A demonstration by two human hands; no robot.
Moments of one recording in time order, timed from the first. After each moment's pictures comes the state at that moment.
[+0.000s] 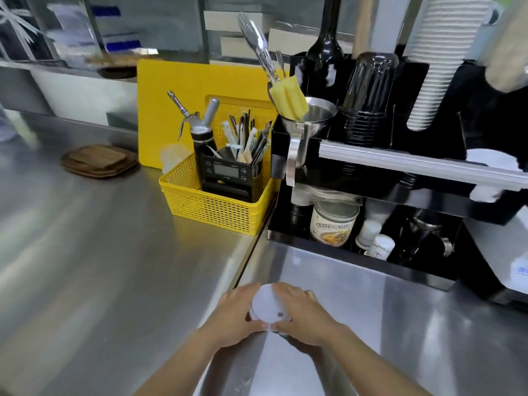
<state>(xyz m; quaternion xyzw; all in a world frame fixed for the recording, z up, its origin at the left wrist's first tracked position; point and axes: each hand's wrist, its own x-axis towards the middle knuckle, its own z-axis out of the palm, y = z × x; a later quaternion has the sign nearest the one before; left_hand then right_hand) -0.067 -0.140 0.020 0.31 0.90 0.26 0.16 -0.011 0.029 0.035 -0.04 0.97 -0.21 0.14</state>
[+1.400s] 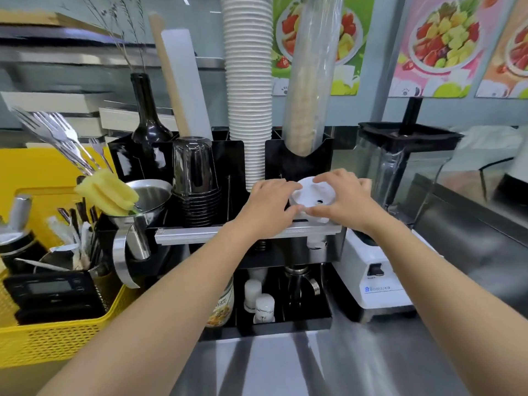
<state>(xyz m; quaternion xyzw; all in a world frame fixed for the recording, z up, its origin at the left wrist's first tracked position) -0.114 0.191 0.263 0.60 0.75 0.26 -0.09 0.010 0.315 0.274 0.22 0.93 -0.14 -0.26</state>
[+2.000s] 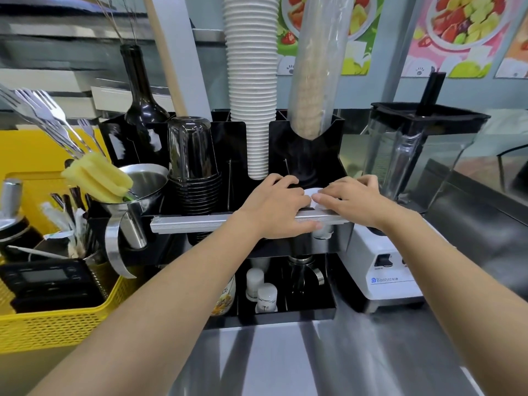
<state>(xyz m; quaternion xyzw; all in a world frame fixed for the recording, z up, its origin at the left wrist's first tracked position) -0.122 0.199 0.242 0.68 0.71 0.06 -0.18 0.003 0.338 0.253 0.19 0.97 -0.06 -0.13</state>
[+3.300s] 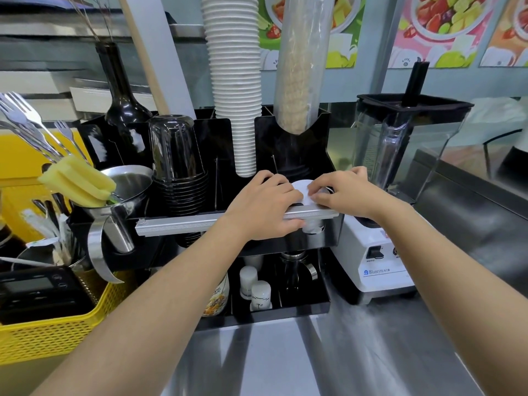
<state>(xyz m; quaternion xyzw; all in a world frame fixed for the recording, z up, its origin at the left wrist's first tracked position) -0.124 0.197 0.235 0.69 0.67 0.08 -0.25 0.013 0.328 0.266 0.20 0.96 -0.11 -0.13</state>
